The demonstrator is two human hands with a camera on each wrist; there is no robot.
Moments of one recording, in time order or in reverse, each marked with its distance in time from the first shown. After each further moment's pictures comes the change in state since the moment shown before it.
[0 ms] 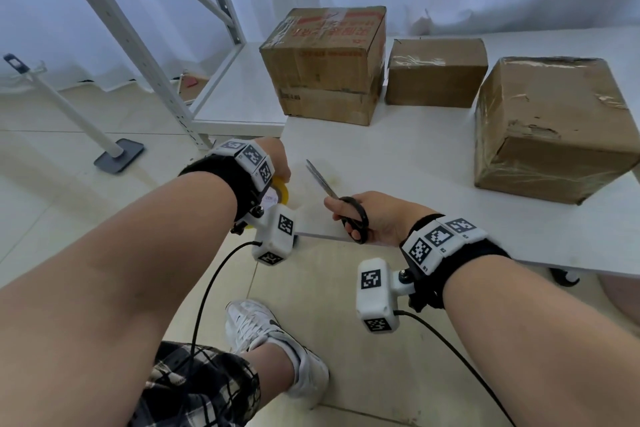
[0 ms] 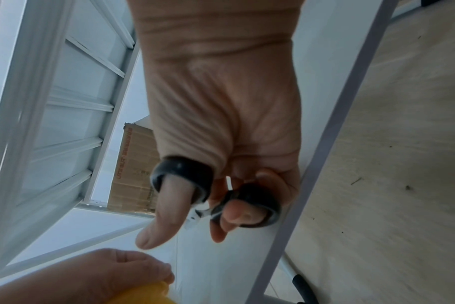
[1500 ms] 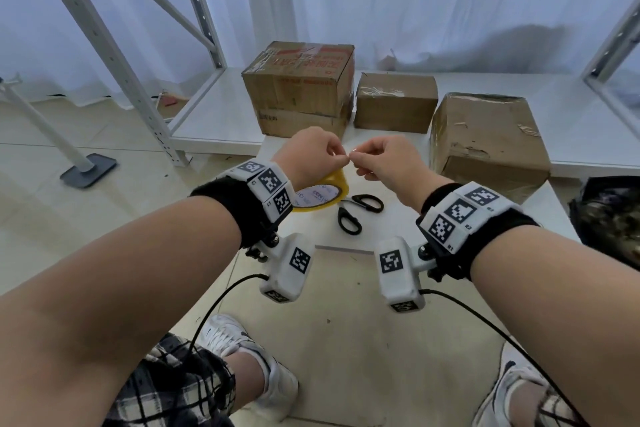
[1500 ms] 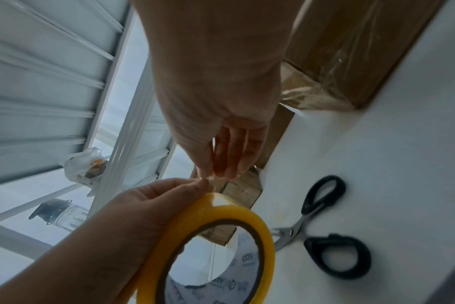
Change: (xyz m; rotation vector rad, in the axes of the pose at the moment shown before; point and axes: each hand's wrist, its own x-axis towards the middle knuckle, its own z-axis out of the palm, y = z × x) left_hand -0.080 0.073 -0.028 -0.554 0.465 0.493; right_hand -0.062 -0.058 -0.047 -0.300 0.534 -0.468
